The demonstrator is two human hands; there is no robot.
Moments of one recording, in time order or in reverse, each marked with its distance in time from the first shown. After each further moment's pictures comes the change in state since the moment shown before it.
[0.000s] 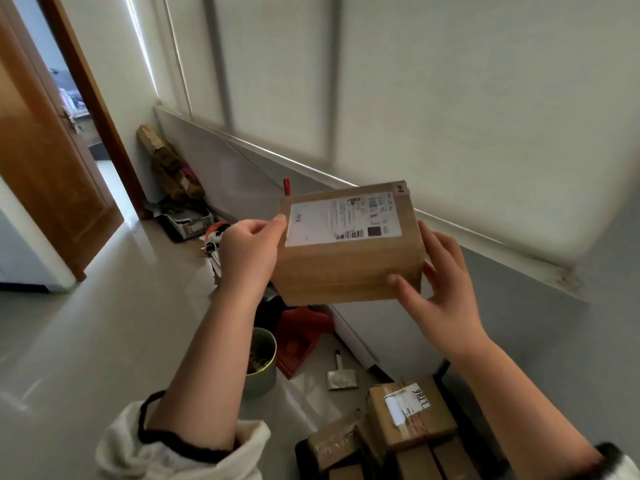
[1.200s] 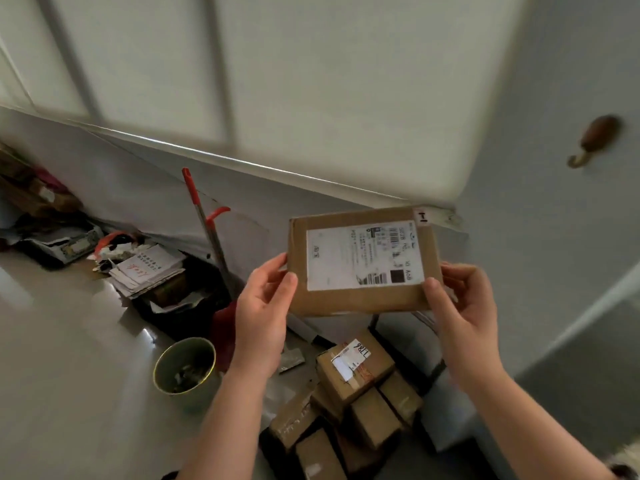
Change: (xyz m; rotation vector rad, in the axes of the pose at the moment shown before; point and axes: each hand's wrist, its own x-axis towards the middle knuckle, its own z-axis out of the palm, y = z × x) left_hand -0.094 -0.060 0.055 -0.513 -0.621 0.024; right_hand -0.105 -0.021 -0.046 0.014 0.535 0.352
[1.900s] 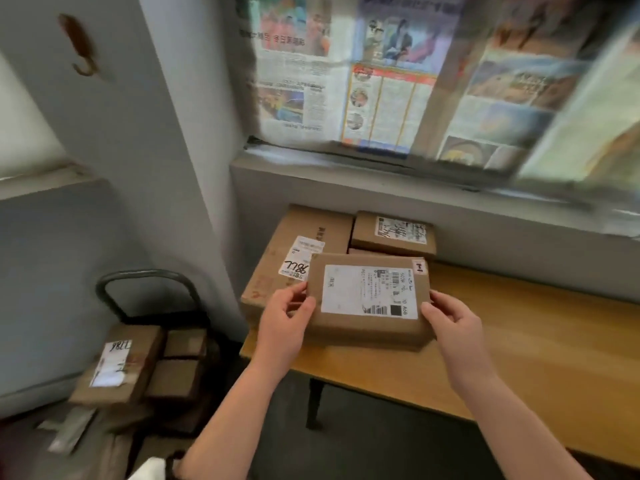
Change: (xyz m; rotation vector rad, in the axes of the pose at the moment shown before) left_hand -0.311 -0.047 0.266 0.255 -1.079 -0.179; right_hand -0.348 -0.045 -0.316 -0.308 1.004 0.607
